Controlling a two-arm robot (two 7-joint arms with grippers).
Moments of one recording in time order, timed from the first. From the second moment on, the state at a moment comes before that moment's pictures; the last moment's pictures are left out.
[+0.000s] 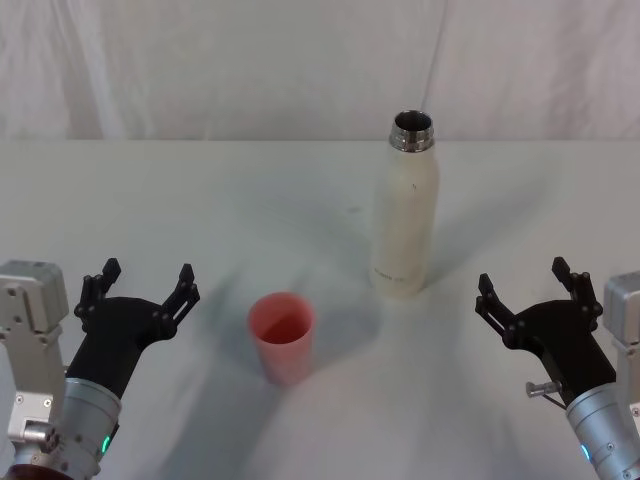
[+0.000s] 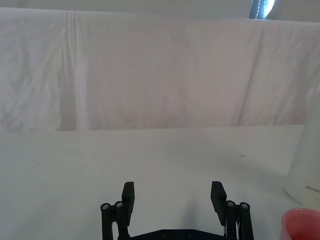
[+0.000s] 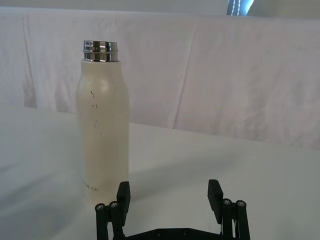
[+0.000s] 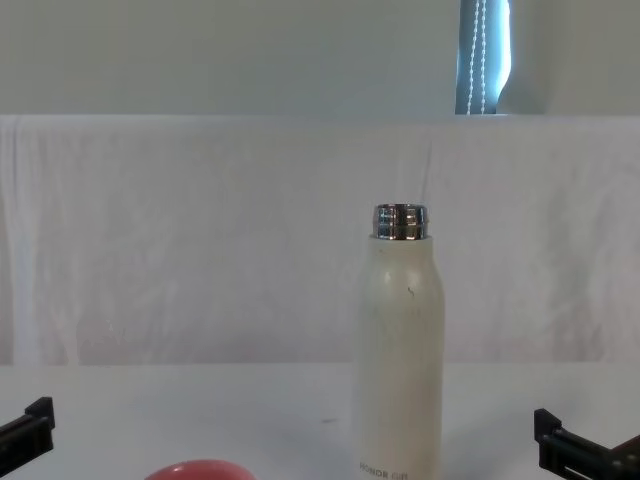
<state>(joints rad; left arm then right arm) 0.27 0.24 0.04 -1.85 -0.25 -0.02 -0.02 -0.17 0.19 -0.26 -1.77 0.07 -0.06 -0.03</state>
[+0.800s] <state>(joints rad) 0.27 0.24 0.04 -1.85 -0.25 -0.02 -0.02 -0.17 0.19 -0.26 -1.77 0.07 -0.06 -0.03</state>
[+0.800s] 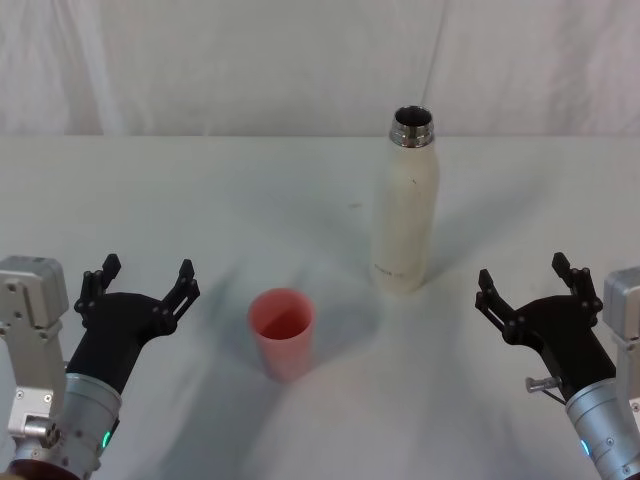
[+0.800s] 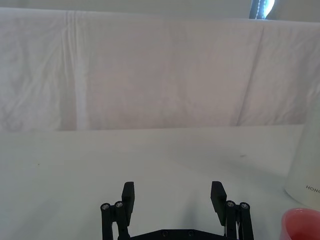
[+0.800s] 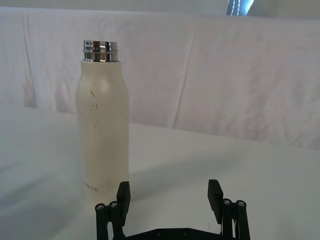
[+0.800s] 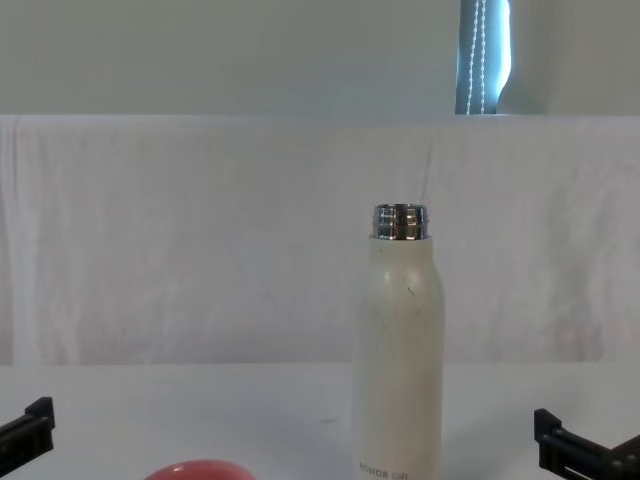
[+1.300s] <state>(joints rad) 0.27 0.24 0.04 -1.85 -0.25 -0.02 -0.02 -0.17 0.19 -0.26 -1.77 0.07 -0.06 -0.03</state>
